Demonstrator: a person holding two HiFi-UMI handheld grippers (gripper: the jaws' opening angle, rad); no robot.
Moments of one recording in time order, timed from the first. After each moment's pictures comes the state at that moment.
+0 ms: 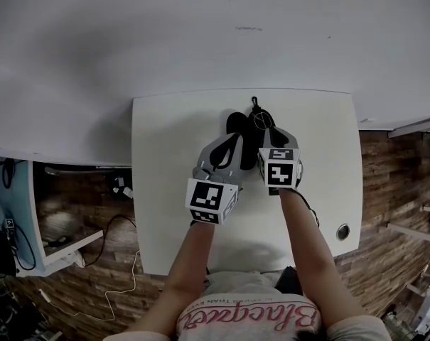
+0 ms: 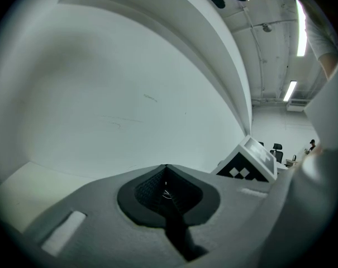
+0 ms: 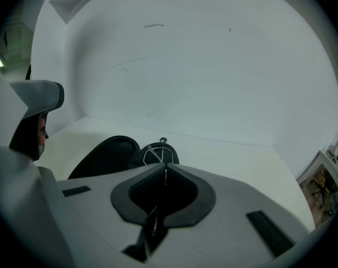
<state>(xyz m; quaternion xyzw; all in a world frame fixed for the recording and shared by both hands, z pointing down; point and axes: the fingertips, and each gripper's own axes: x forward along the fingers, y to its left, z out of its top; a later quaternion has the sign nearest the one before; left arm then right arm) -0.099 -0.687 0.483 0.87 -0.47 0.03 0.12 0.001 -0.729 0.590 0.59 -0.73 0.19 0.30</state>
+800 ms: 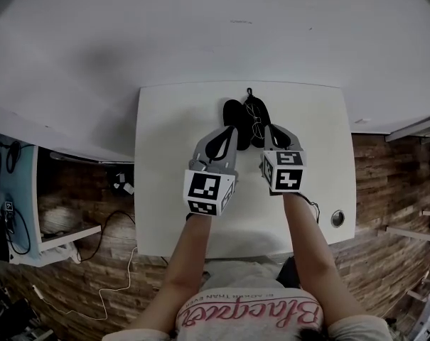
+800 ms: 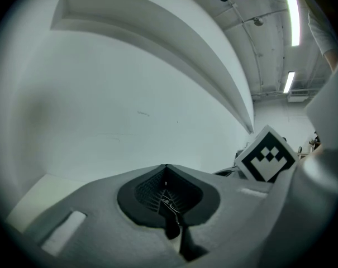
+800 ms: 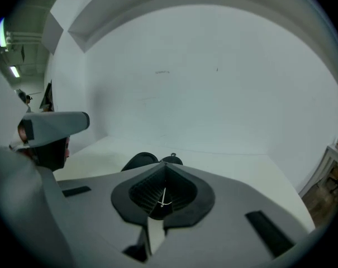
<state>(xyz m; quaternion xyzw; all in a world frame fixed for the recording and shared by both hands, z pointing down) -0.100 -0.634 0.447 0.86 -0.49 0.04 0.09 0.000 -0.668 0.522 0.57 -0.78 0.16 0.21</state>
